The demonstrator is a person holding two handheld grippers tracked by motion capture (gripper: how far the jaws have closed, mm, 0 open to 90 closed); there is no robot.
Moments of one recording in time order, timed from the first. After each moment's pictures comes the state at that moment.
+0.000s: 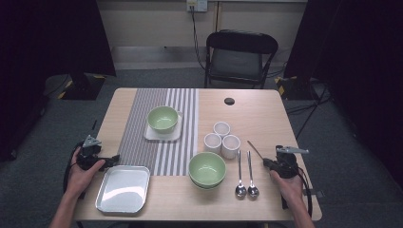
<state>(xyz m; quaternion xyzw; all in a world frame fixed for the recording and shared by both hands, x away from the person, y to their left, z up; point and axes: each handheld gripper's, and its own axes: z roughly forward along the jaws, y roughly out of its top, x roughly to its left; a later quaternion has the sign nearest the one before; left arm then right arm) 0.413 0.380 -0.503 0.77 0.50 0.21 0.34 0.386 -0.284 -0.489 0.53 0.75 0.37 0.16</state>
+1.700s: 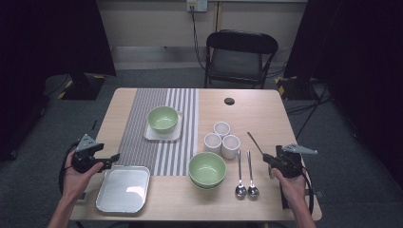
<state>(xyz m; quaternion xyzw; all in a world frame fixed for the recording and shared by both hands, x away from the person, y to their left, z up) 0.372 0.358 -0.451 0.79 0.44 0.24 0.37 0.371 -0.279 -0.457 0.51 0.73 0.43 0.17</state>
